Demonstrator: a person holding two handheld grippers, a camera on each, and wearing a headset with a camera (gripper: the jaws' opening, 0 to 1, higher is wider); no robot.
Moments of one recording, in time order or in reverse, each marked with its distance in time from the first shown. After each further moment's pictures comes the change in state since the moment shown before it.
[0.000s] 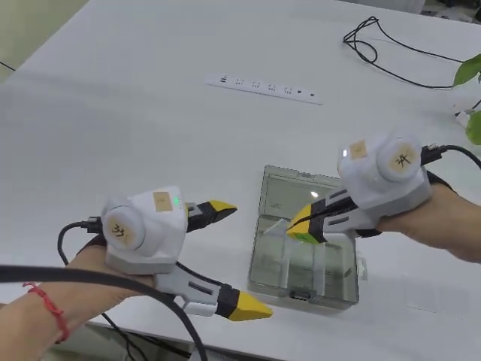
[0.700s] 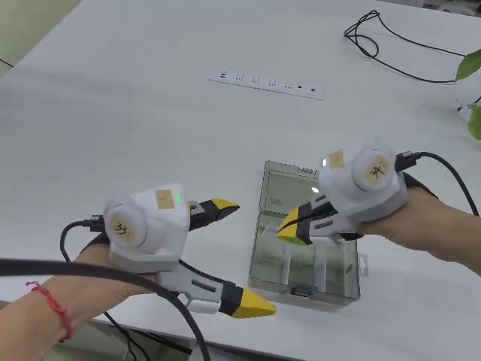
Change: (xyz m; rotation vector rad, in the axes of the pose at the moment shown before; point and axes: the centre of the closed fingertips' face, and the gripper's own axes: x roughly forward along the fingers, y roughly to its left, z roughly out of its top) left arm 0.003 0.000 0.000 -0.015 -0.005 -0.005; right arm 0.026 0.005 -0.004 -0.071 0.044 0.007
